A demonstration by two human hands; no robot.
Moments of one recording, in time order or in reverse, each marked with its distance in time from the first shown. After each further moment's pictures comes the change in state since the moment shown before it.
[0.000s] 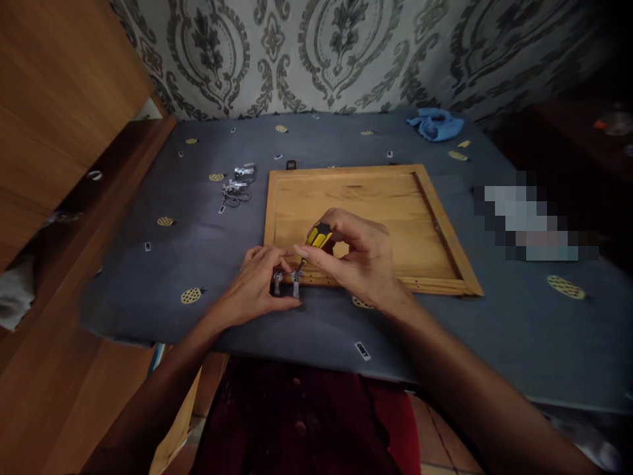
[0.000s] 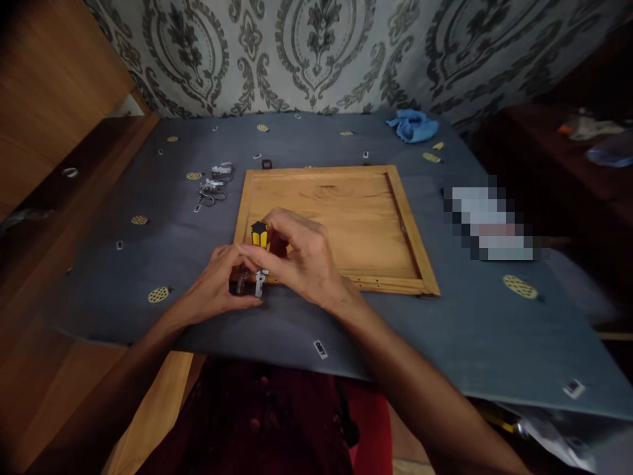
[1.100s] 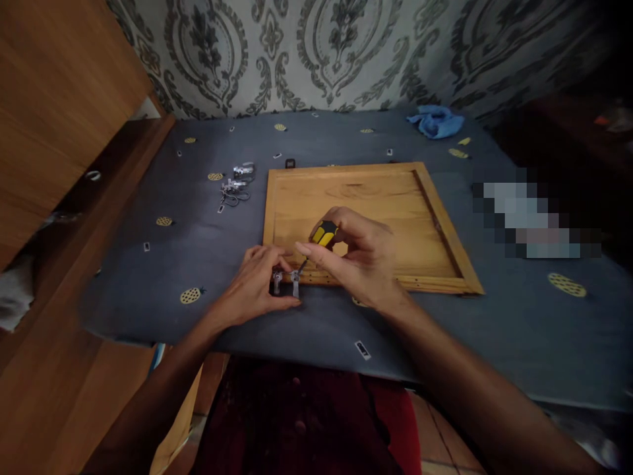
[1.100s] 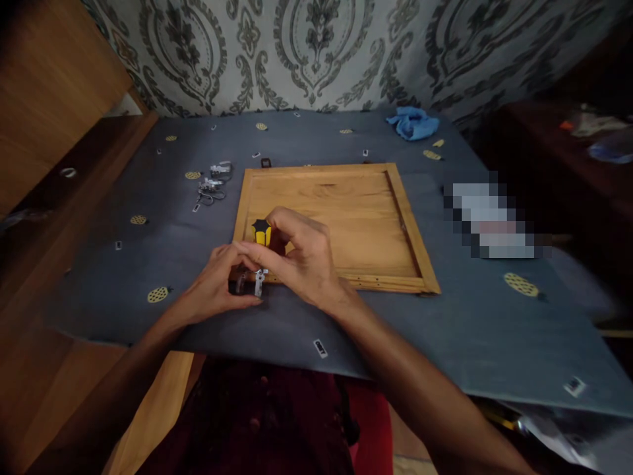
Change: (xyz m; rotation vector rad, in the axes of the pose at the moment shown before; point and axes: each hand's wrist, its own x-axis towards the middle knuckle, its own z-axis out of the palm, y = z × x) left_hand 0.000 0.001 -0.001 0.005 -0.013 0.005; right_hand -0.003 -0.002 0.001 -0.039 0.077 -0.013
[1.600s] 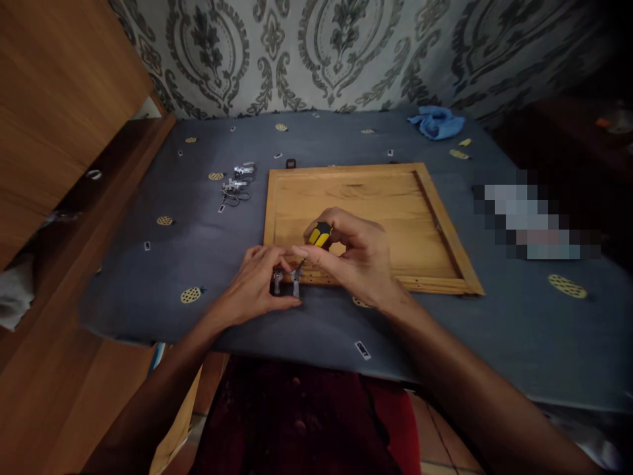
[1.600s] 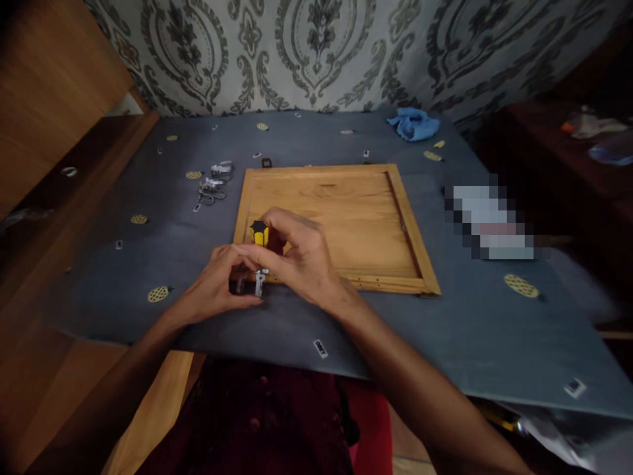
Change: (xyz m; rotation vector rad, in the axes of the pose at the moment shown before) left_hand 0.000 -0.002 0.001 -0.003 -0.003 0.007; right_hand 0.003 0.001 0.000 0.107 -0.087 0.072
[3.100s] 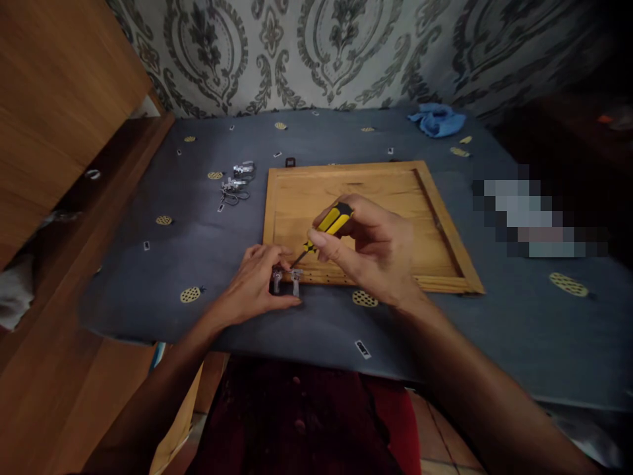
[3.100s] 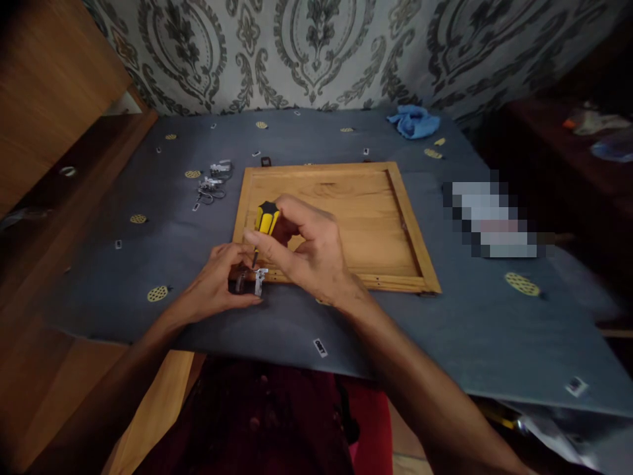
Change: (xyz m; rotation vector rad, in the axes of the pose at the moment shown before) left_hand 0.000 -0.002 0.002 0.005 0.023 -0.015; right_hand 0.004 -0.010 -0.009 0.076 0.015 0.053
